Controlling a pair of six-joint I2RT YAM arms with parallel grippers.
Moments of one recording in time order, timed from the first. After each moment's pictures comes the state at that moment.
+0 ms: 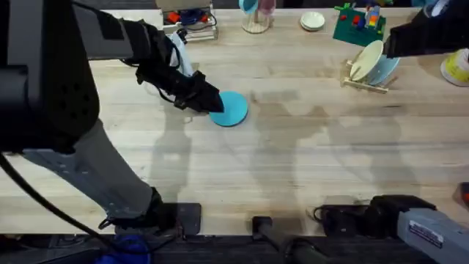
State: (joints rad) left arm 0.01 1.93 1.12 -0.88 0.80 0.05; right arm -0.01 1.08 1.47 -1.29 -0.08 -0.06
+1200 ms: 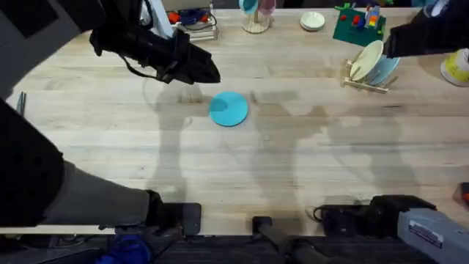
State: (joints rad) left arm 0.05 1.65 1.28 -1.15 0.90 0.10; right arm -0.01 1.08 1.47 -1.29 -0.08 -0.06
